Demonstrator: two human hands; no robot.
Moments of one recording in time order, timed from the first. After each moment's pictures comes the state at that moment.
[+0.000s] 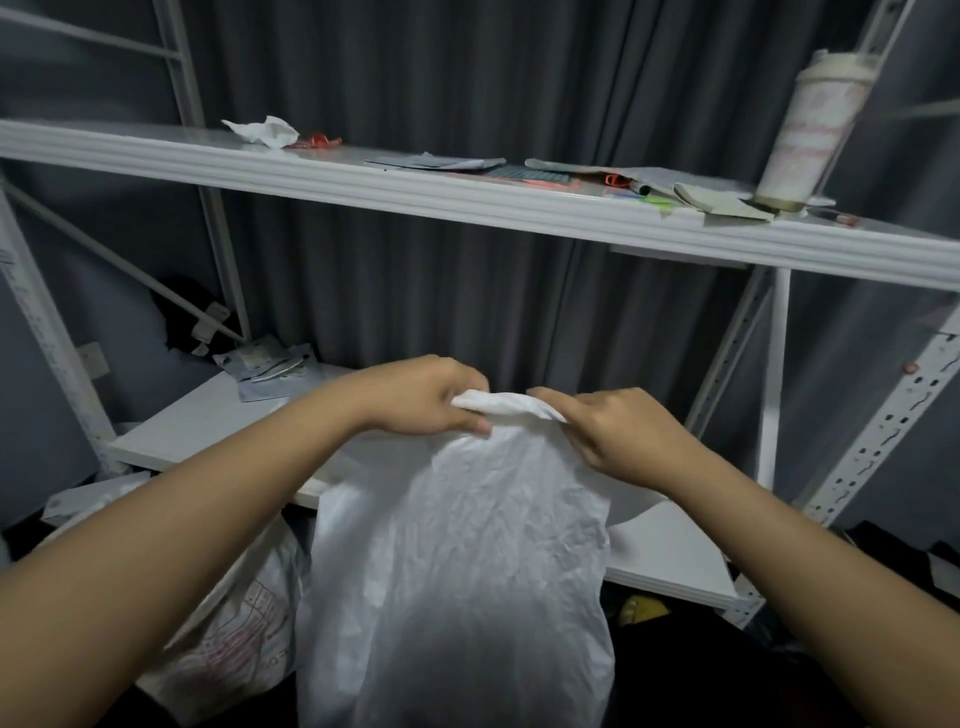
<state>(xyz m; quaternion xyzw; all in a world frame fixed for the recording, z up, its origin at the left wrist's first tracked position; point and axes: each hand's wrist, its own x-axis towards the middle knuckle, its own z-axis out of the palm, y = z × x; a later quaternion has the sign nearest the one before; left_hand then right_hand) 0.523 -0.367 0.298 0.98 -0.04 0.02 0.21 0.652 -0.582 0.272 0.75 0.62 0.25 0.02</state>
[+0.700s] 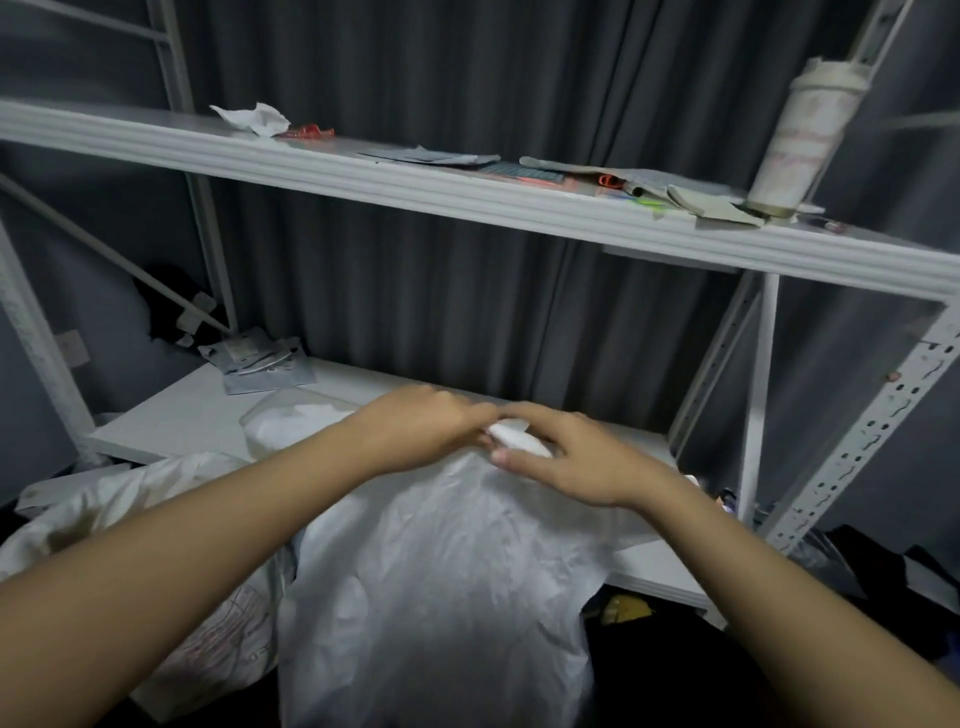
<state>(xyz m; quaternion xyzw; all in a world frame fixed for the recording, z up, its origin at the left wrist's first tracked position) 0.525 -0.390 0.268 0.99 -0.09 0.11 -0.05 0.622 -0.573 0.270 0.79 0.55 -0.04 -0.27</state>
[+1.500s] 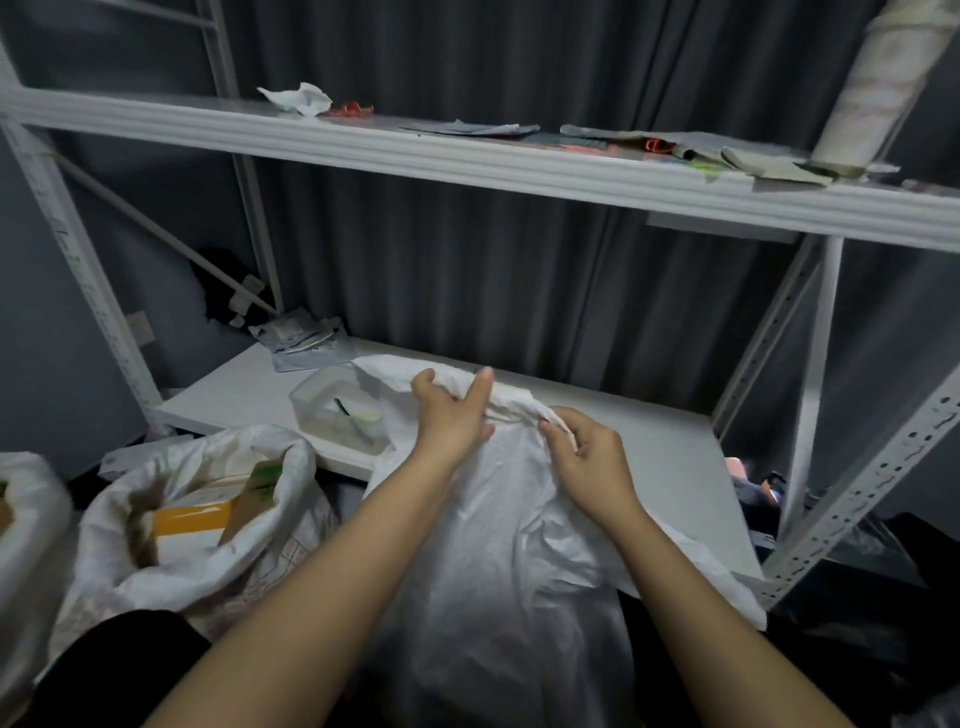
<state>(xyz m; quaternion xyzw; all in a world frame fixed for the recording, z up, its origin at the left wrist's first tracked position) 0.535 -0.408 0.207 0.57 0.31 0.30 0.70 0.609 -0.546 0.182 0.78 0.38 0.05 -0.49</state>
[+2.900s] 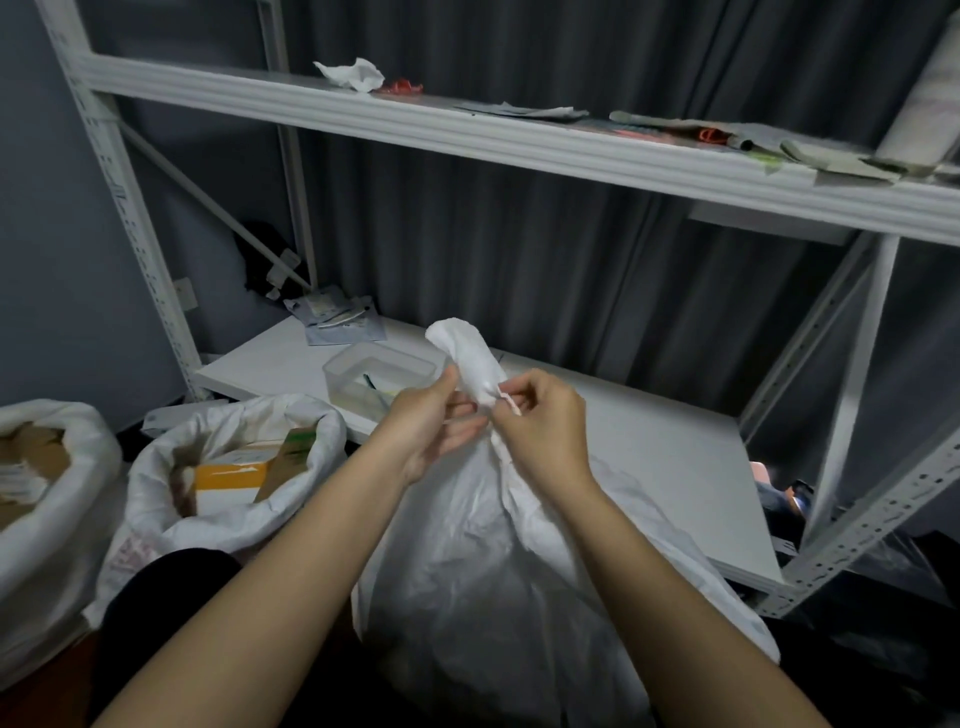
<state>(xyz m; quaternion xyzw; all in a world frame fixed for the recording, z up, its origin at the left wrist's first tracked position) 0.465 -0.385 0.215 0.50 0.32 0.18 0.79 0.547 -0.482 0.200 0.77 0.36 0.05 -0.52</state>
